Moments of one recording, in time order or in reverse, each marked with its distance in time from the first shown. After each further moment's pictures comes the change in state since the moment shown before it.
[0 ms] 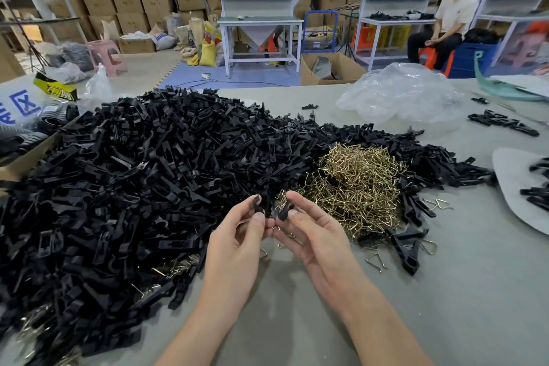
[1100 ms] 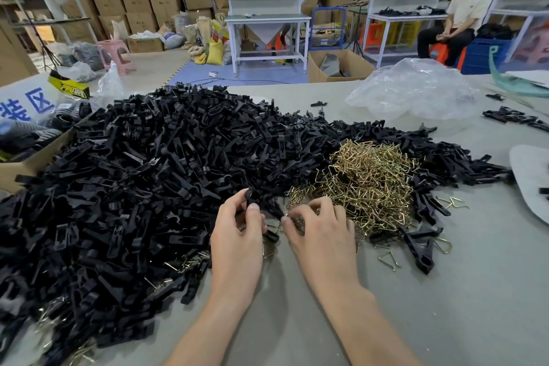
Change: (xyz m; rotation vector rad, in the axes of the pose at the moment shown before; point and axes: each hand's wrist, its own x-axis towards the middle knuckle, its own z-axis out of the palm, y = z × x) left_hand 0.010 -0.012 -0.002 0.137 0.211 0.021; right_hand 0.005 0.019 -0.003 -1.790 0.317 -0.574
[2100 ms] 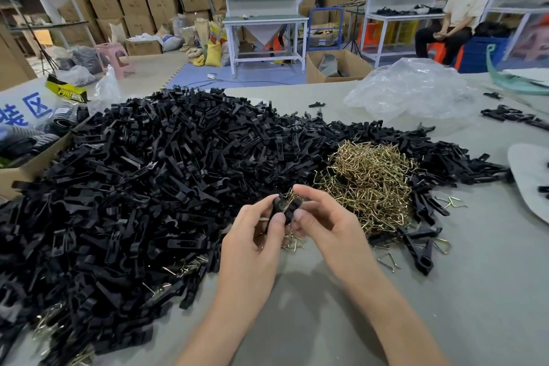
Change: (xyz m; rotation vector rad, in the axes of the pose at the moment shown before) left_hand -0.018 0.015 -0.001 0.061 -0.179 0.217; right_hand 0.004 0.012 -0.034 1.233 -0.237 0.061
